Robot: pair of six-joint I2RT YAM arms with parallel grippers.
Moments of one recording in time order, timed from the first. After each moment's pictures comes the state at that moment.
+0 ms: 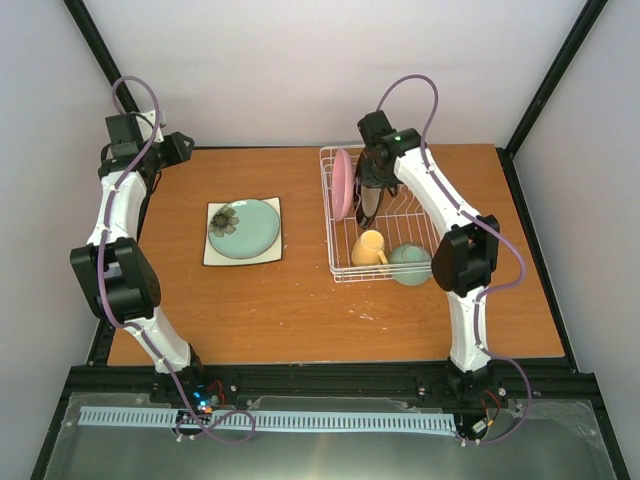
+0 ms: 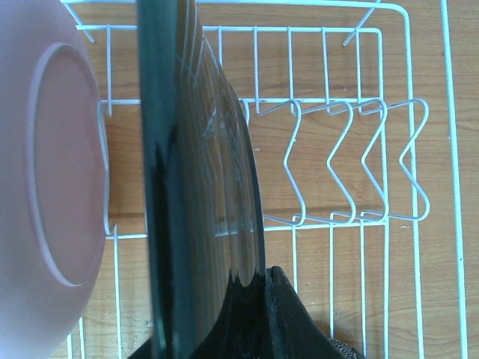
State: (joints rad) left arm 0.25 1.76 1.61 -0.42 0.45 -0.17; right arm 0.43 2.13 2.15 -1.15 0.24 0.32
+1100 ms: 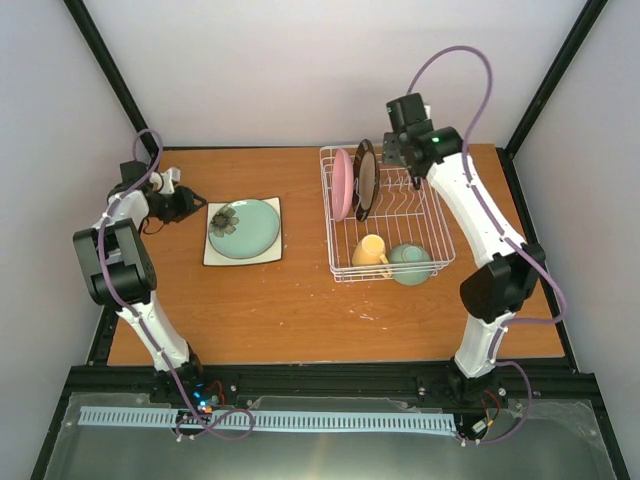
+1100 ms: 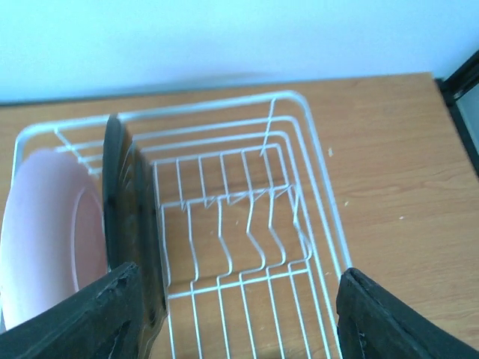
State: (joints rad) left arm 0.34 1.88 1.38 -0.56 0.69 -0.13; right arm 0.42 1.87 2.02 -1.00 0.38 0.34
